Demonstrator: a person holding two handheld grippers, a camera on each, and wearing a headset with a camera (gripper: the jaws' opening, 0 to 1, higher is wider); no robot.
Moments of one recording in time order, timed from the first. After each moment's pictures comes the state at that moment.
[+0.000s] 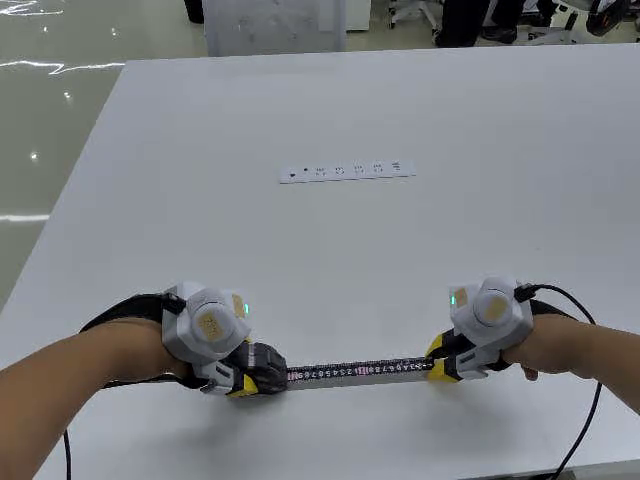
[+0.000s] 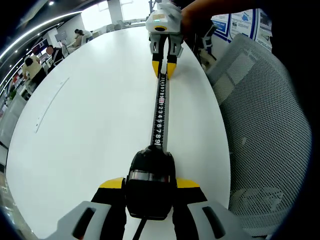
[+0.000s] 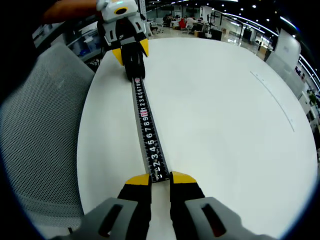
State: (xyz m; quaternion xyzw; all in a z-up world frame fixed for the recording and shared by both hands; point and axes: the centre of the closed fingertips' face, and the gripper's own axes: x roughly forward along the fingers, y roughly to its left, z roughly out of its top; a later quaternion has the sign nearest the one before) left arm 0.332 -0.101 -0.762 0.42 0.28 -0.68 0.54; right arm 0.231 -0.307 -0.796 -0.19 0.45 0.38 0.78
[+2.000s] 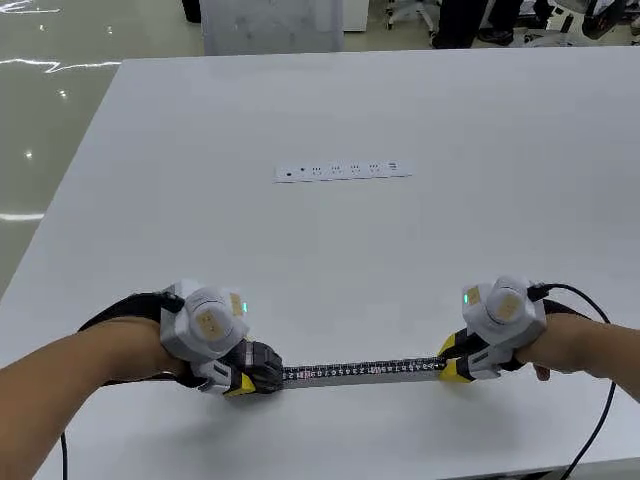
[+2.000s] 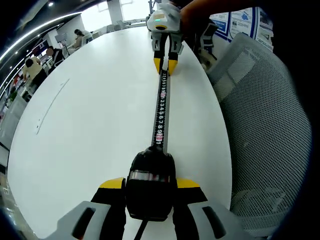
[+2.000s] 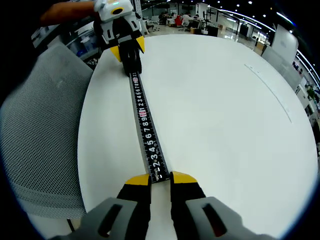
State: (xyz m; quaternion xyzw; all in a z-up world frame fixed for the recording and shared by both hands) left arm 0.332 -0.104 -0.763 0.43 0.27 -0.68 0.54; right arm 0.220 -0.326 -0.797 -0.19 0.47 0.36 0.78
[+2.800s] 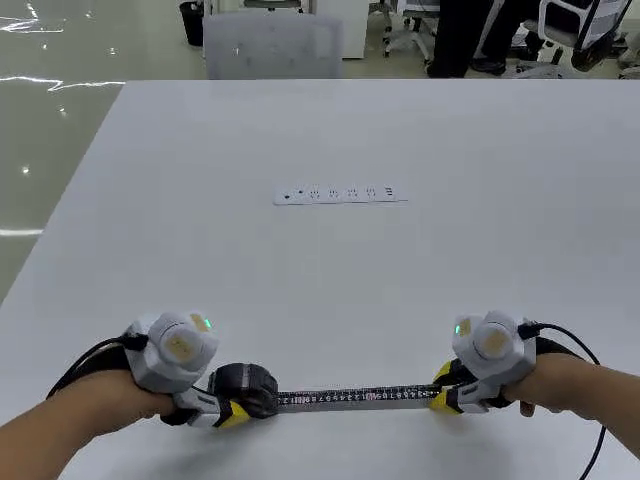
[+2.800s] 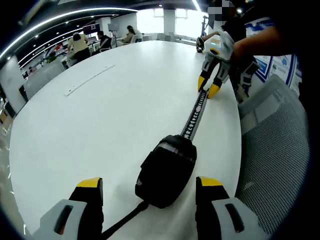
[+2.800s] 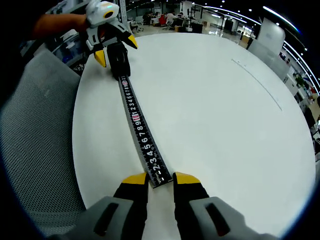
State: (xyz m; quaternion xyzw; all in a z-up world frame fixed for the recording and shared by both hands) left arm 0.356 -0.078 -0.766 0.27 0.33 -0.58 0.70; right arm 0.217 -0.320 -0.796 -0.16 0.47 0.29 0.82
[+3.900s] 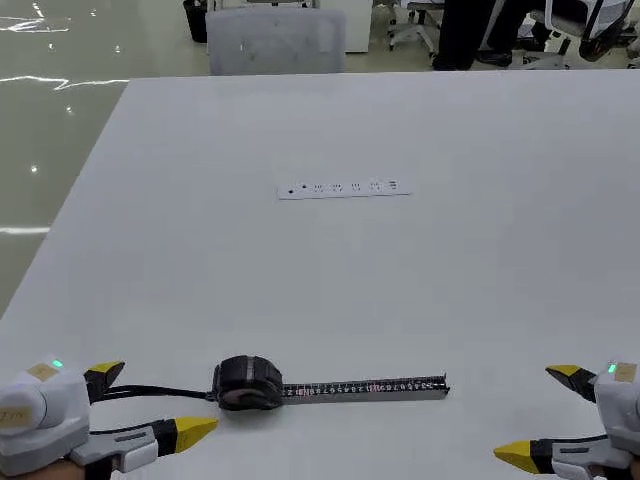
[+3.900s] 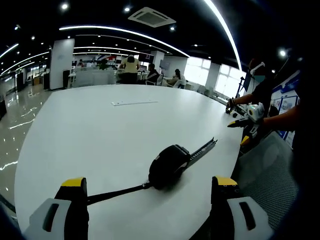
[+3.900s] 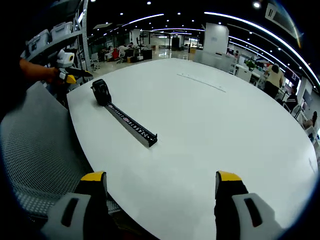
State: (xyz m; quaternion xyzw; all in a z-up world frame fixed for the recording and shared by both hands) left arm 0.345 -0.007 -0.705 0.06 0.28 -0.49 0.82; right arm 0.132 -0.375 -0.741 -0.08 0.37 0.13 0.92
